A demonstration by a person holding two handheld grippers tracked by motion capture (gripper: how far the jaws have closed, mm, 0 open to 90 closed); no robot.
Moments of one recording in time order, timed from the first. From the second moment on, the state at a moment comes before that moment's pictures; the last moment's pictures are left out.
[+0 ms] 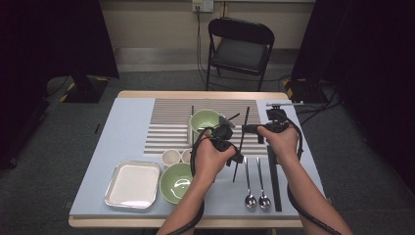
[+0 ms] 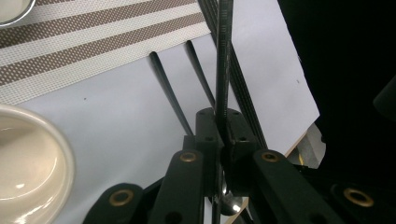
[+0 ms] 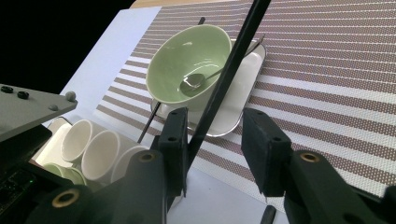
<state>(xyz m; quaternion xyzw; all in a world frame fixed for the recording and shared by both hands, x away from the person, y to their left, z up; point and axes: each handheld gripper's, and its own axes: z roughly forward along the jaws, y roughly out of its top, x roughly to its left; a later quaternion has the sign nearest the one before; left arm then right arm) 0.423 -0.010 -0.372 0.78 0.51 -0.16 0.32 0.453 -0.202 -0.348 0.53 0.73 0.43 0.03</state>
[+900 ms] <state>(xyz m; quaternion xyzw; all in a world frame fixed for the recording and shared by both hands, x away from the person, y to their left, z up) 0.423 -0.015 -0.366 0.78 0.50 -0.12 0.35 0.454 -0.208 -0.354 0.56 0.70 0.44 -0.04</state>
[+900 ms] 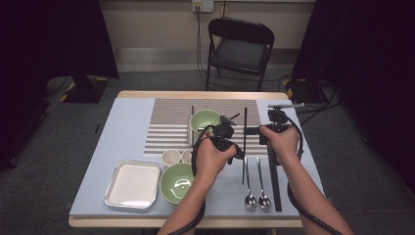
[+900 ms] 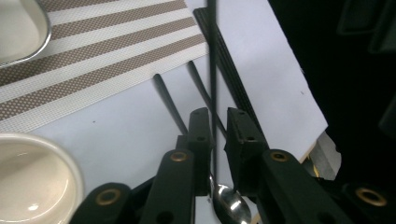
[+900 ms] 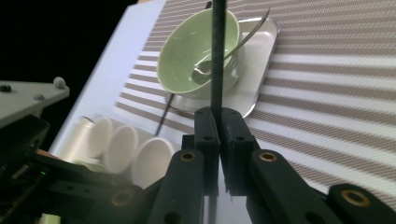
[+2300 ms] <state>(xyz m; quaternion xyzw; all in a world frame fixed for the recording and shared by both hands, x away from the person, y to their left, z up) 0.428 -0.006 -0.363 0.77 0.52 -0.11 0.34 0.456 -0.202 -0.349 0.52 0.73 0.44 -0.01</state>
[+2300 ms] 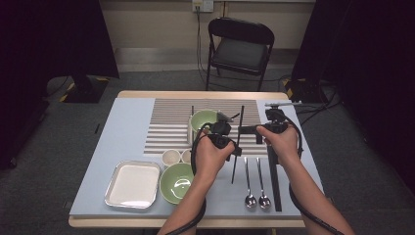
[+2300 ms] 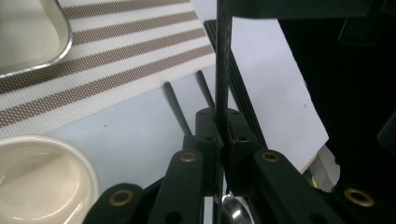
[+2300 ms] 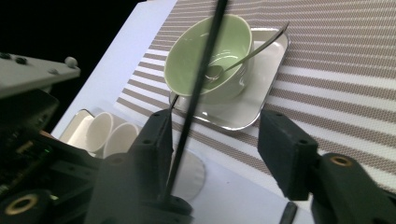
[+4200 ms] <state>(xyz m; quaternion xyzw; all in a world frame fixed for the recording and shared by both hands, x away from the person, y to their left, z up) 0.432 0.057 -0.340 0.77 0.54 -0.09 0.34 0.449 -0.244 -0.386 0.51 0.77 0.38 0.07</state>
